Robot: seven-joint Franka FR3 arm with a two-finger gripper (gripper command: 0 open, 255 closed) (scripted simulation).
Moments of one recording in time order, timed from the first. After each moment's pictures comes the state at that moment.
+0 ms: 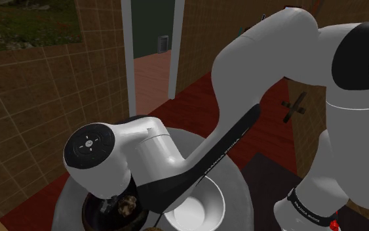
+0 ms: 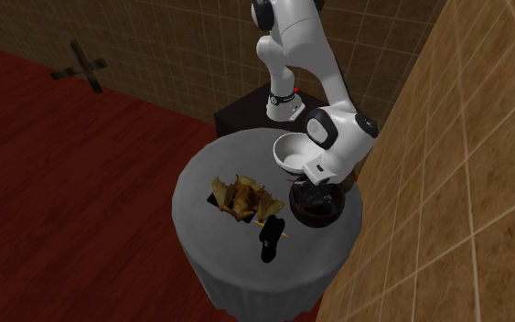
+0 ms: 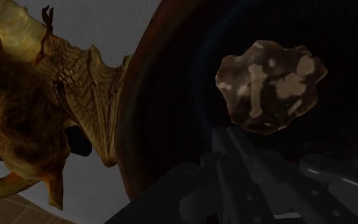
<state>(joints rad) 0.43 0.50 0.53 -1.85 -0.74 2.18 0.90</state>
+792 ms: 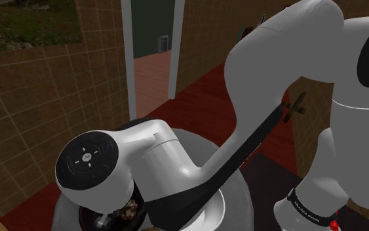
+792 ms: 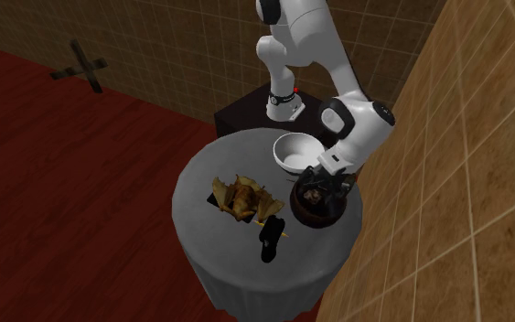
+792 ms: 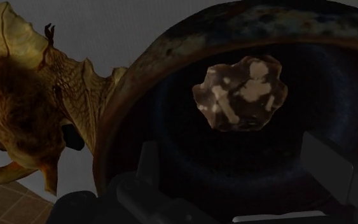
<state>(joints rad) 0.46 0.44 0.57 -1.89 -0.73 2.15 0.90</state>
